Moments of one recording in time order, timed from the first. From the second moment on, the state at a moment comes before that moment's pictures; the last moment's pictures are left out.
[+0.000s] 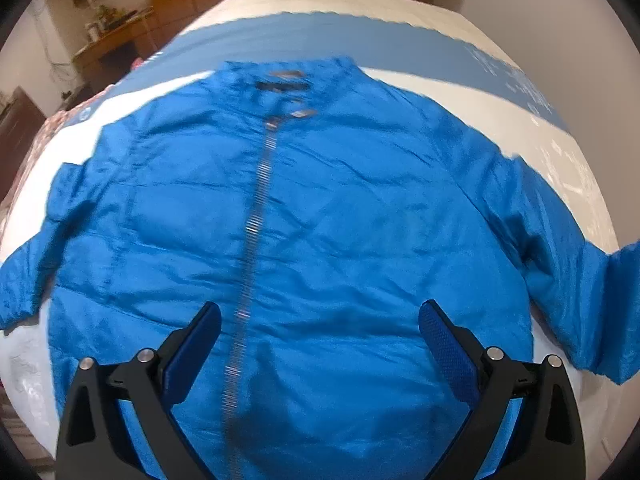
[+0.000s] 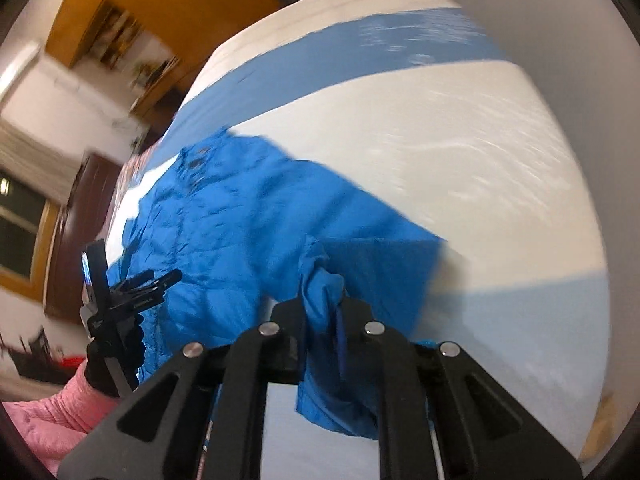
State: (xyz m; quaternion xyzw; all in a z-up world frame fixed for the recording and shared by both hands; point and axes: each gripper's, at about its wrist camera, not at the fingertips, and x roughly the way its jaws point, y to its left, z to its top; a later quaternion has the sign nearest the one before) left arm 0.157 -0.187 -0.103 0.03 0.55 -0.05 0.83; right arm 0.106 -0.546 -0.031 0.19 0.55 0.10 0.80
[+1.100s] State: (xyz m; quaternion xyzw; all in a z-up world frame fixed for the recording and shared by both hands) left arm 0.179 -0.164 -0.083 -0.04 0.57 -0.14 0.81; right arm 0.180 -0.439 -0.054 0.14 0.59 0.08 0.79
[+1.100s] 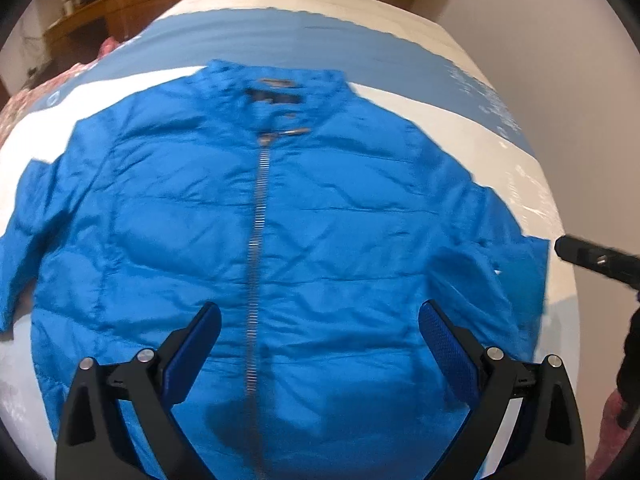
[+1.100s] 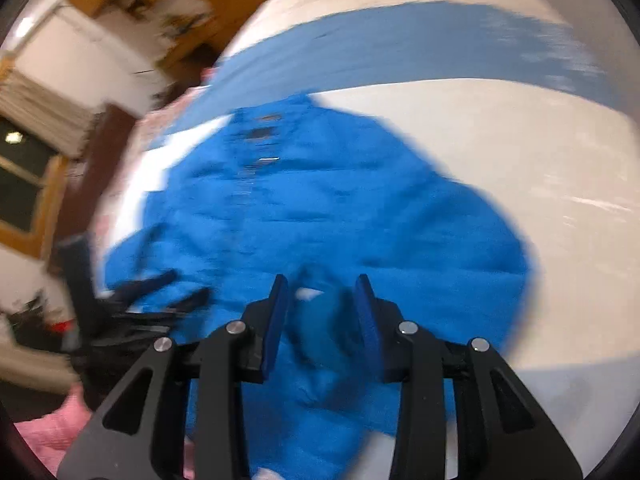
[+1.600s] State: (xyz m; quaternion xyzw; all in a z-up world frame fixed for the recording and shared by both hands) left arm 0.176 -0.191 -0.084 0.02 0.57 -0.16 0.81; right arm 0.153 -0.407 -0.108 0.21 0.61 0.16 0.74
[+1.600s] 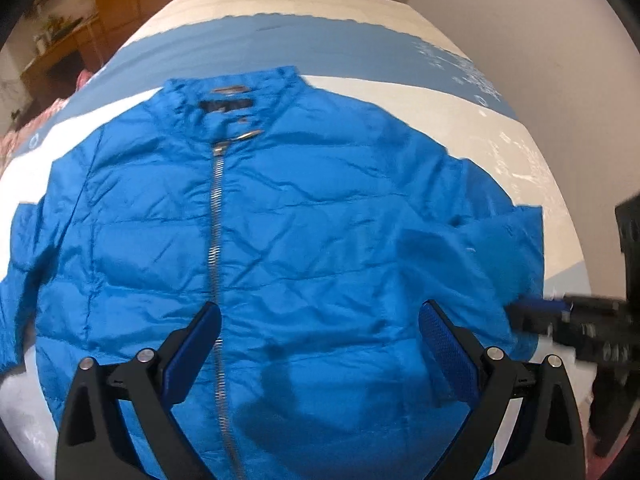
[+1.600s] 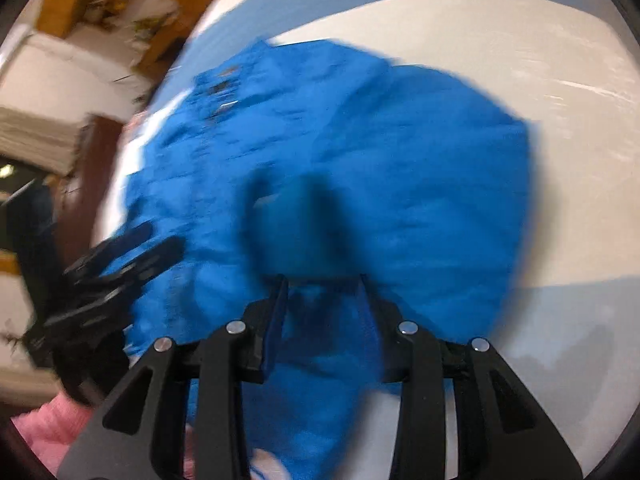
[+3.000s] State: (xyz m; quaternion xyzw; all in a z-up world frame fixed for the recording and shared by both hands) left arm 0.222 -0.051 -0.056 -0.06 0.53 -0.08 0.85; right arm 0.172 -0.398 -0.073 0.18 0.57 0.18 0.78
